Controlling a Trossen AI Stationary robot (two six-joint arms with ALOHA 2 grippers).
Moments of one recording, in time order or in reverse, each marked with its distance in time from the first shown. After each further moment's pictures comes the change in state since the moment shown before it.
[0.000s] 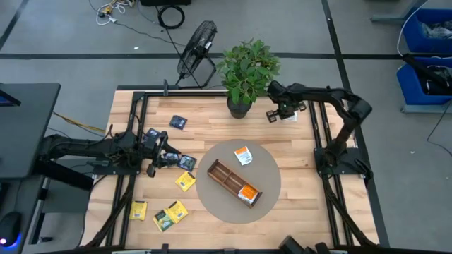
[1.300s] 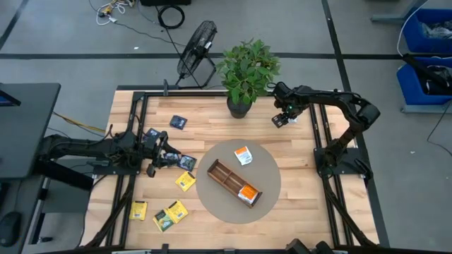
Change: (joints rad) left arm 0.000 0.000 0.000 0.001 0.000 -0.006; right arm -0.029 -0.078 -0.099 0.038 -0.043 -0.298
